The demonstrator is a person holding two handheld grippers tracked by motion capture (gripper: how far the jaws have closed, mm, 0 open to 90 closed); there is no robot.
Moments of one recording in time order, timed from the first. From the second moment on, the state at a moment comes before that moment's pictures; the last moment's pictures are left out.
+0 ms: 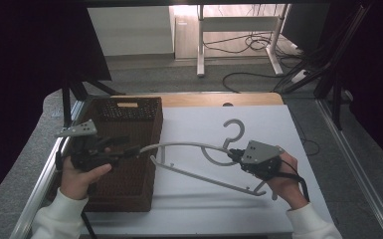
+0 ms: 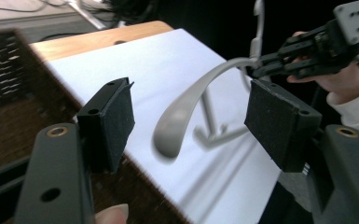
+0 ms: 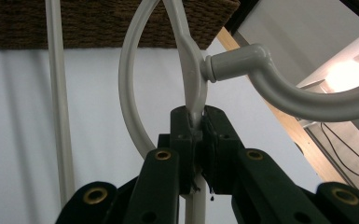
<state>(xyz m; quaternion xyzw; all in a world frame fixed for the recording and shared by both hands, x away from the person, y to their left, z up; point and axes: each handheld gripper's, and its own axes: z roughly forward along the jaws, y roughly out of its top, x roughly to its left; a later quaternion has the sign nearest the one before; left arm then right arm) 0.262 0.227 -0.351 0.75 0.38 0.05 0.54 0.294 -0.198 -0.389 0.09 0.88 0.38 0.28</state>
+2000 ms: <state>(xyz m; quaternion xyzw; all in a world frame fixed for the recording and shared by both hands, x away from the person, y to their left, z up) 0.318 0.127 -0.362 0.90 0.23 -0.08 0.37 0.281 -0.196 -0.381 0.10 0.83 0.45 0.31</state>
